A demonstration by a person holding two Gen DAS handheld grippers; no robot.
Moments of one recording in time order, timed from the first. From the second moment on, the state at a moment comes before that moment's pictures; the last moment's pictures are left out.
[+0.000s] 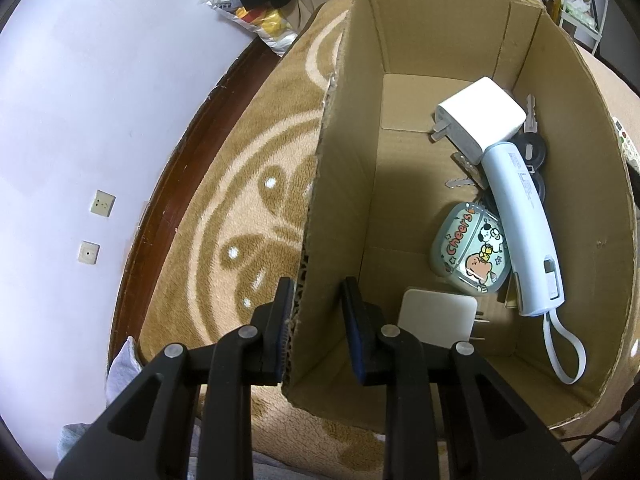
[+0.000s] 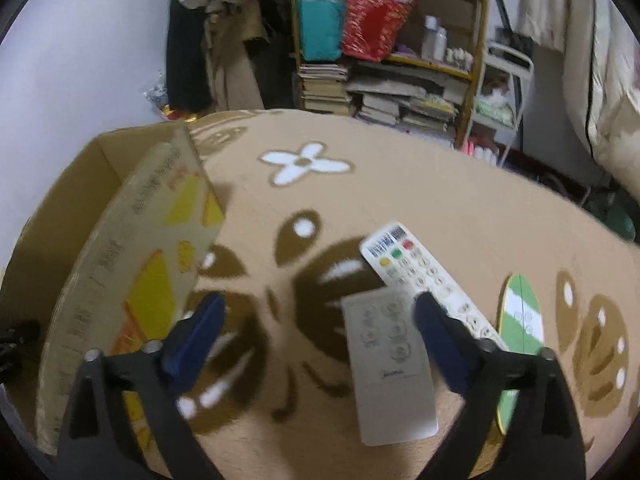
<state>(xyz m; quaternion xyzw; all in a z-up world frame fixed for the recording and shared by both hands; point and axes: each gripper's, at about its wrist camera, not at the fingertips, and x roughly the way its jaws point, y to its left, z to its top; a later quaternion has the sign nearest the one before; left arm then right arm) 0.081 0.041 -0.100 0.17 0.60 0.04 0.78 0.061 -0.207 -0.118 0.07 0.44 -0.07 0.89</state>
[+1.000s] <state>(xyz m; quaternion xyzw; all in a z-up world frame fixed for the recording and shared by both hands) 0.079 0.037 -0.103 0.18 0.59 0.05 0.78 0.052 -0.236 -0.162 0.11 0.51 -0.09 0.85</state>
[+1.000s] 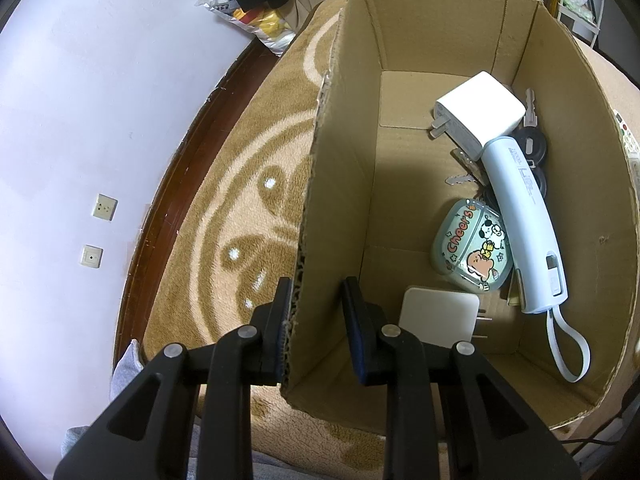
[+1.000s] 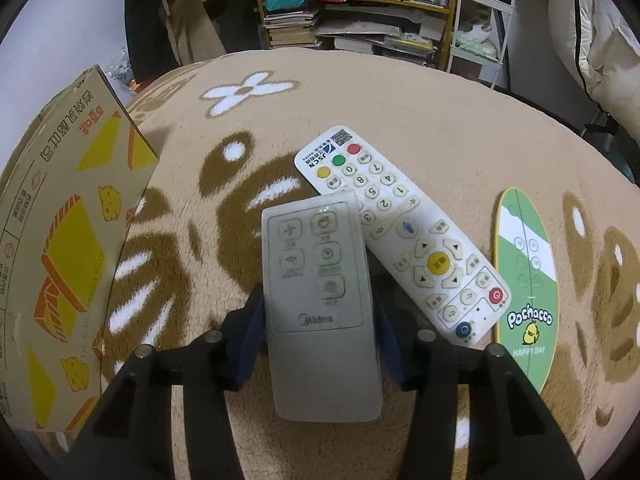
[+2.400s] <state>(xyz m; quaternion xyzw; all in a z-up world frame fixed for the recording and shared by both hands) 0.078 0.034 -0.101 0.19 0.59 0.05 0.78 0.039 -0.139 -0.047 0.17 0.36 0.06 0.91</state>
